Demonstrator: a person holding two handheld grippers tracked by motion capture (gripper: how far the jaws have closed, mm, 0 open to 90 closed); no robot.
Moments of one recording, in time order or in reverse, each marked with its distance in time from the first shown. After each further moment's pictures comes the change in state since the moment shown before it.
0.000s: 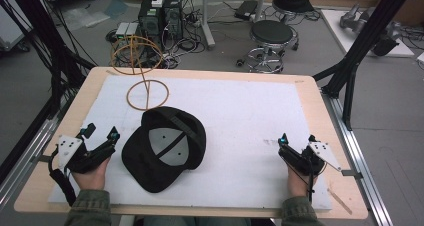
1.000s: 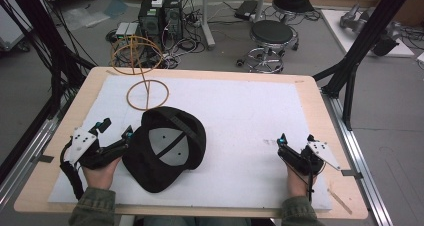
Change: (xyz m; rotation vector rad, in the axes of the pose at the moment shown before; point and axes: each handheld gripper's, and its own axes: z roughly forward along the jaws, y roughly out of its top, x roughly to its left) left arm -0.029 0.017 0.010 0.024 -0.161 0.059; right arm 0.001 0.000 0.001 0.011 0.013 -0.001
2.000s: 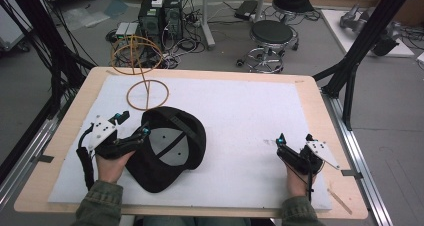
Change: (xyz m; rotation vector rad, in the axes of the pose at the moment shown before) left arm -0.020 0.013 0.033 0.066 -0.131 0.066; right arm 0.001 0.000 0.002 0.003 0.024 -0.010
